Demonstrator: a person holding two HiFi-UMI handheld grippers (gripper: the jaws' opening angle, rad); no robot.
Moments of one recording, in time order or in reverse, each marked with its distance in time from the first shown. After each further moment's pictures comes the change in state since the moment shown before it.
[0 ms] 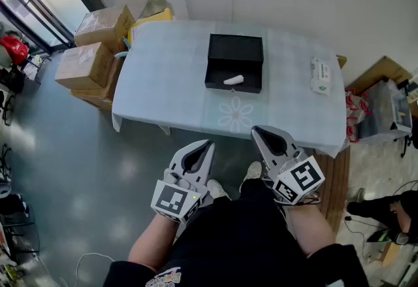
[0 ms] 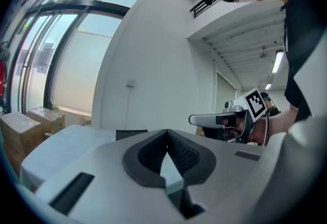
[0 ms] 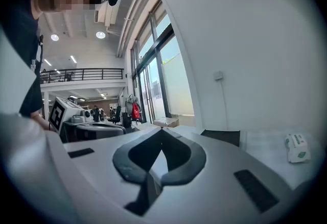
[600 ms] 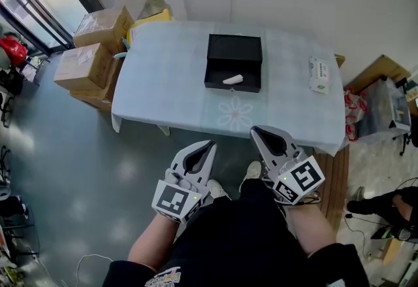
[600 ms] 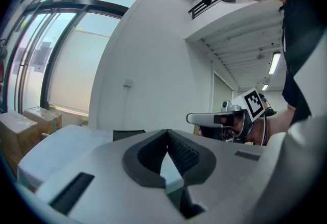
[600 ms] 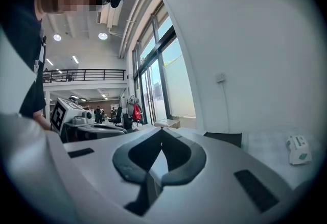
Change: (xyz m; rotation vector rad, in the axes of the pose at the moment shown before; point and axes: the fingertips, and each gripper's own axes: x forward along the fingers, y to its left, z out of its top) left arm -0.003 -0.005 0.002 0.000 0.001 -0.022; right arm -0.002 0.009 0.006 -0.013 -0.018 0.013
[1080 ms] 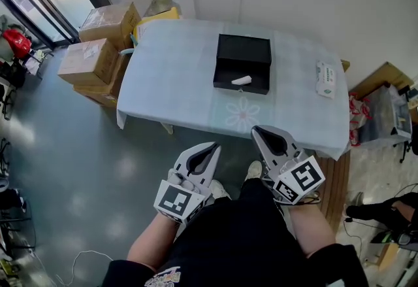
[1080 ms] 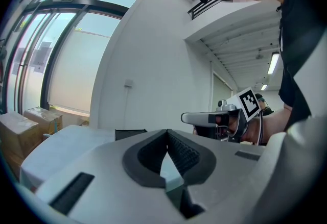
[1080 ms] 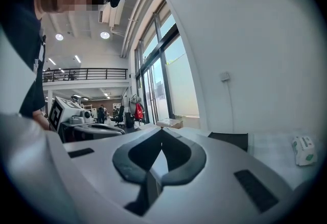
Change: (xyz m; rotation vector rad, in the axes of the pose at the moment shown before) left arm -0.016 0.011 -0.004 0.002 0.012 -0.003; right arm 0.022 0.016 -0.003 -0.011 0.010 0.024
